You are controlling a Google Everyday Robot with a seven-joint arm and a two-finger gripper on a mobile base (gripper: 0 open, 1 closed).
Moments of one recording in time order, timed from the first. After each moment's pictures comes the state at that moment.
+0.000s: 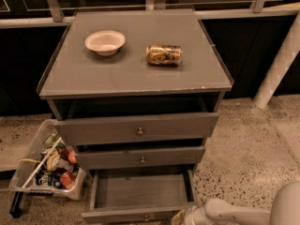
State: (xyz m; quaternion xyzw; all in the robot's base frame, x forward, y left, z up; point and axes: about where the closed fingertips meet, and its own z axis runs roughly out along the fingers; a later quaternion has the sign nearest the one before) arm 0.400 -0.143 0.172 -0.57 0.76 0.21 0.24
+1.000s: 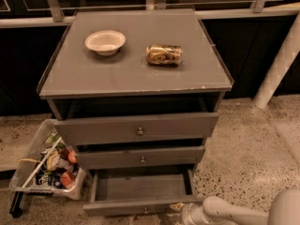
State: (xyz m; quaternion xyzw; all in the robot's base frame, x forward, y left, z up) arm 0.420 -0.128 0.161 -0.57 0.74 0.23 0.27
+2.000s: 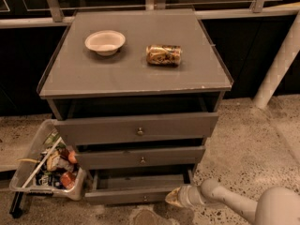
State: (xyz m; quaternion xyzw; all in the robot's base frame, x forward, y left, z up) arm 0.510 -0.124 0.162 -0.57 0.72 0.22 0.32
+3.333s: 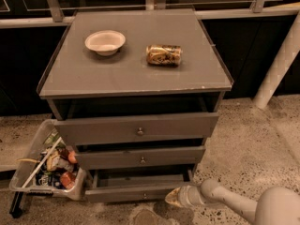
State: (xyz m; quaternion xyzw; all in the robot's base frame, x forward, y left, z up) arm 0.510 -0.124 0.162 -0.57 0.72 0.22 0.32
